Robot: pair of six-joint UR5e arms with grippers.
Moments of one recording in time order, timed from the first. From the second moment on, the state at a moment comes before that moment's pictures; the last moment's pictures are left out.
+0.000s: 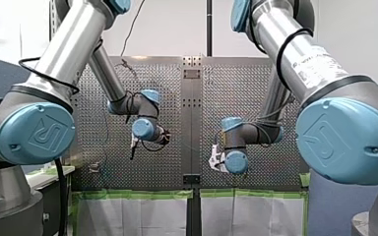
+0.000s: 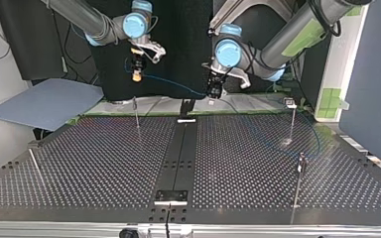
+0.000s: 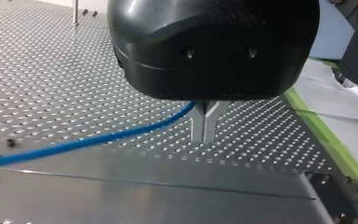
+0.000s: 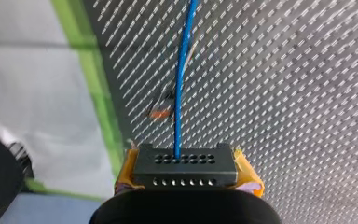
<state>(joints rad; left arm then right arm) -0.40 -2.06 -1.96 -2.47 -1.73 -1.56 2.19 -0.85 1.97 -0.85 2.00 1.72</state>
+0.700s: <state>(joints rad) -0.49 -2.19 -1.96 -2.40 -1.74 -1.59 2.06 -0.84 2.04 -0.89 1.95 1.65</state>
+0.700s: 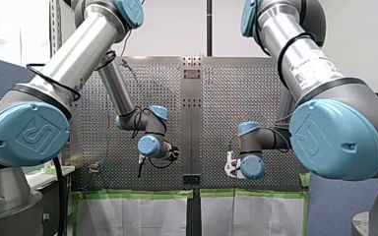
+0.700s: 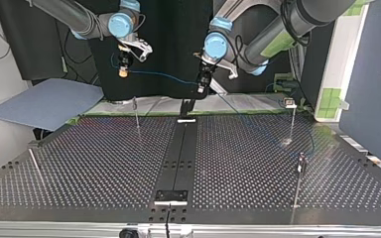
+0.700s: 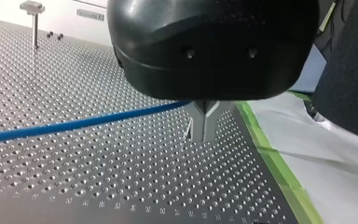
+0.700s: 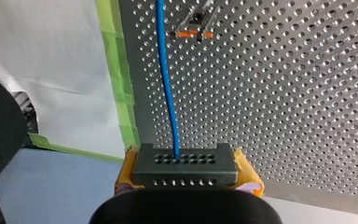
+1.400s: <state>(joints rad) -0.58 -2.29 -1.84 -2.38 -1.80 -1.66 1.91 -0.84 2.04 -0.98 1.75 1.60</state>
